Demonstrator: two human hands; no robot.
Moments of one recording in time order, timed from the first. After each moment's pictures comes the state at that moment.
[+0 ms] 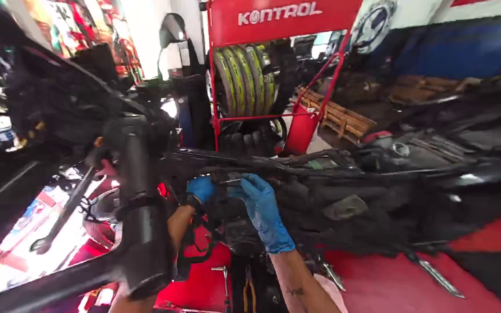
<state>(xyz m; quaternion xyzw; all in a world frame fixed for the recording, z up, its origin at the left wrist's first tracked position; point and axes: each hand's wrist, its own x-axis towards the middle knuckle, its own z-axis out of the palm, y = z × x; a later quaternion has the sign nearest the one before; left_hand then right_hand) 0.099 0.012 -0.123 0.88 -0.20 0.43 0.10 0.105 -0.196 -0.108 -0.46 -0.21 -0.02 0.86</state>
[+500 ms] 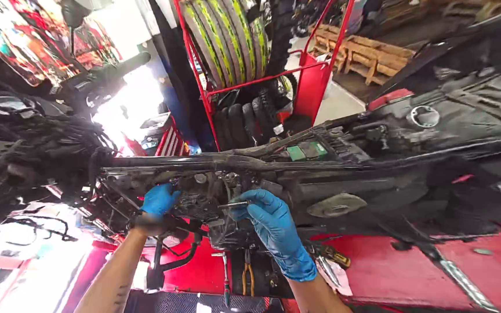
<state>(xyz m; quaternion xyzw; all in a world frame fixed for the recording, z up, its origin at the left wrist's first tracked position) 0.180 -0.021 -0.104 0.98 0.15 -0.11 0.06 0.144 -0.327 -0.158 -0.31 -0.31 0.03 0.90</state>
